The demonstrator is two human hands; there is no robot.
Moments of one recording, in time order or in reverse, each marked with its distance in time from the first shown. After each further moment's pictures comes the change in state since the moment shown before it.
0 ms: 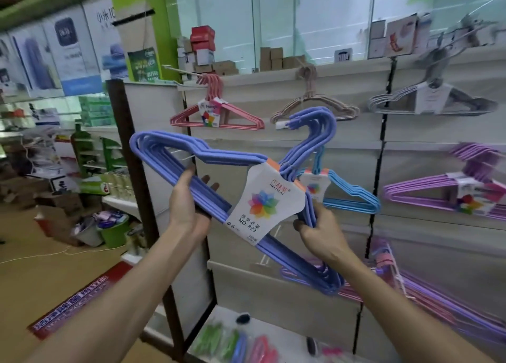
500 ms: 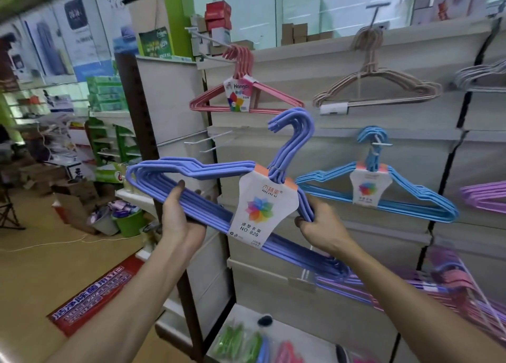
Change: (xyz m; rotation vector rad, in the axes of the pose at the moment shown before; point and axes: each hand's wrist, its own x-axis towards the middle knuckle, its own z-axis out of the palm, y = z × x) left_hand 0.144 0.002 -0.095 -0.109 0.146 -0.053; right_hand 0.126 0.046 0.124 -0.198 -0.153 -0.012
